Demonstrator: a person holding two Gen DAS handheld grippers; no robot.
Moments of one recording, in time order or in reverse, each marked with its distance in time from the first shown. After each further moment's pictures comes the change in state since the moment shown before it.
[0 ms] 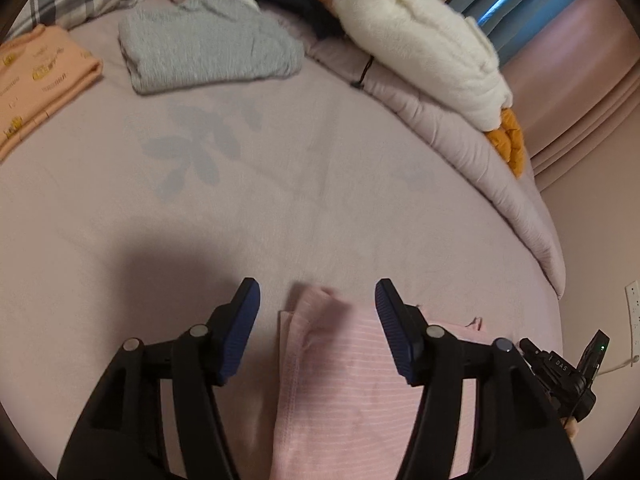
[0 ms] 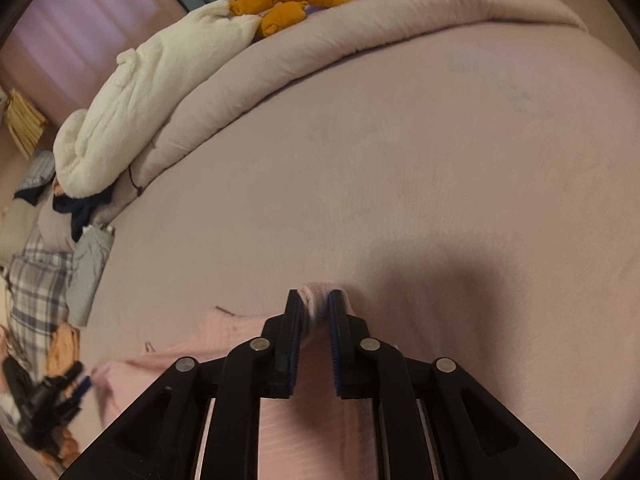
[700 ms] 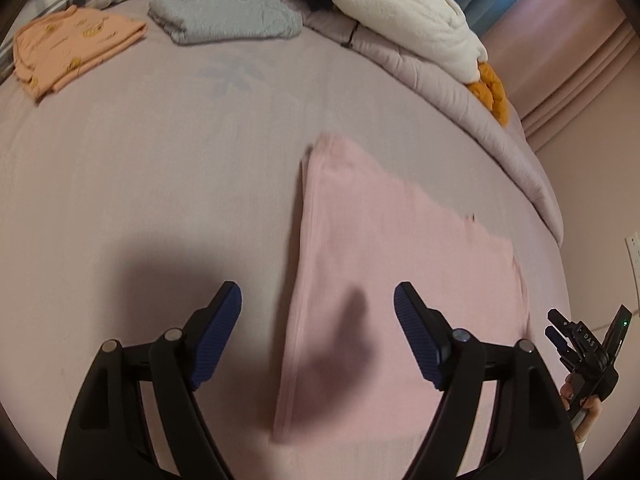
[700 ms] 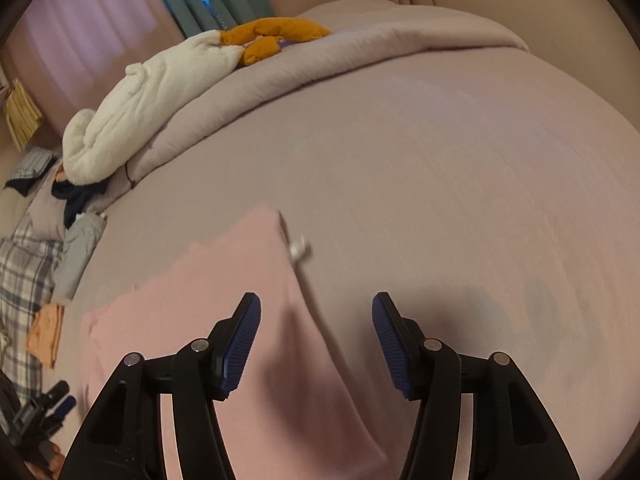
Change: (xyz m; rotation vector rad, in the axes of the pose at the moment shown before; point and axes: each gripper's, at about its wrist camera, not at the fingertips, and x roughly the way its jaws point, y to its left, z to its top) left arm -0.054 0.010 -0.104 0.068 0.084 0.016; right arm -0.090 -0.038 -0.069 -0.006 -0.077 -0.102
